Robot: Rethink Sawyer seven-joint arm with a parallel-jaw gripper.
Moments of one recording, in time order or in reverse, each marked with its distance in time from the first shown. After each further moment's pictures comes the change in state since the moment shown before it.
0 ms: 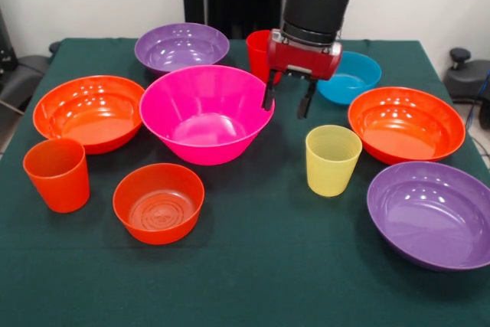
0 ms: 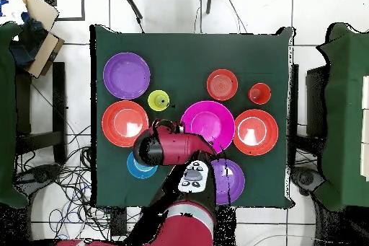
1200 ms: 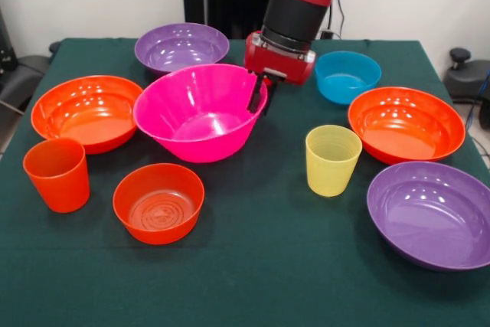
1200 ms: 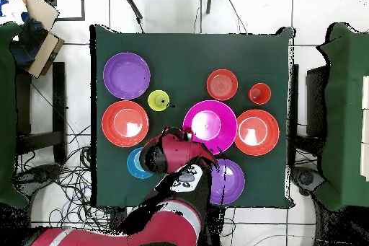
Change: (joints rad) arm 0.062 0.081 -0.121 -0.001 0.002 -0.085 0.000
